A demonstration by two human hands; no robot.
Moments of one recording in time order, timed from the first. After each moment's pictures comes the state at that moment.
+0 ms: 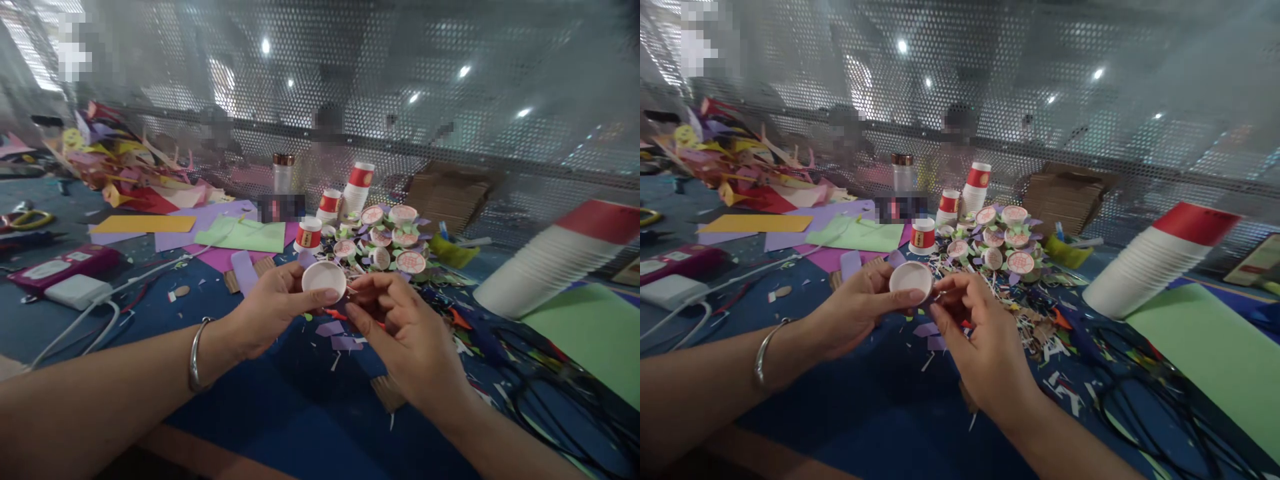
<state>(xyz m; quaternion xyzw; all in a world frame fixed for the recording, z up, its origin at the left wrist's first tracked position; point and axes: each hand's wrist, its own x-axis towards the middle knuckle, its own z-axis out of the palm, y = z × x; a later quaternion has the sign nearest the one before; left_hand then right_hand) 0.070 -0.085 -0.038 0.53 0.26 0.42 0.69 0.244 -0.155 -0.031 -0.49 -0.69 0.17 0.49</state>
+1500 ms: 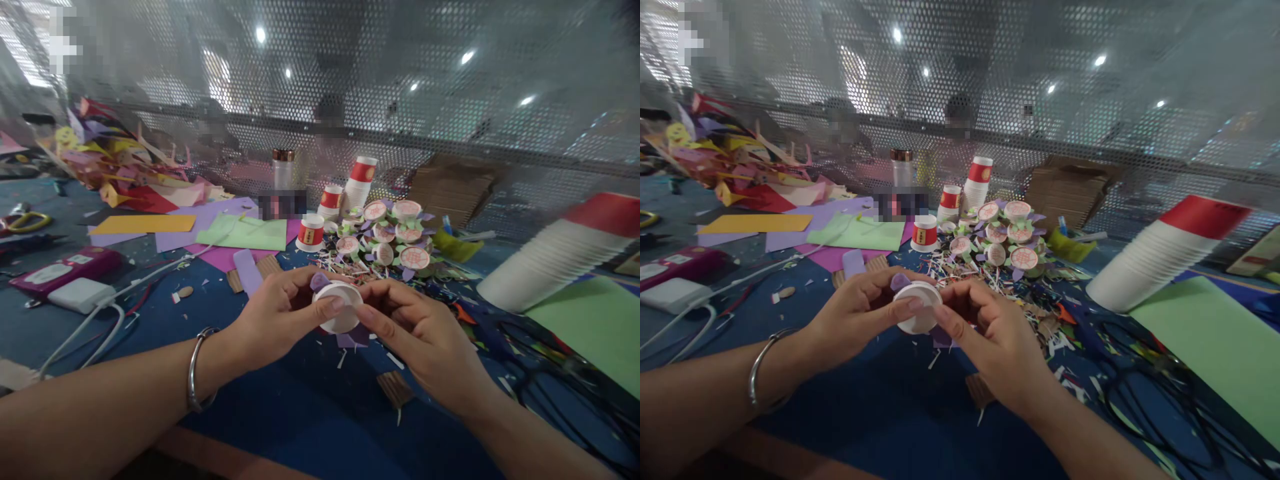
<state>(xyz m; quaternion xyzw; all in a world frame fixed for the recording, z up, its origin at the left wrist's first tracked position) 0.058 -0.094 -0.032 0.65 0.20 0.40 0.61 0.252 -0.154 -0.019 -0.49 -0.66 0.37 0.45</state>
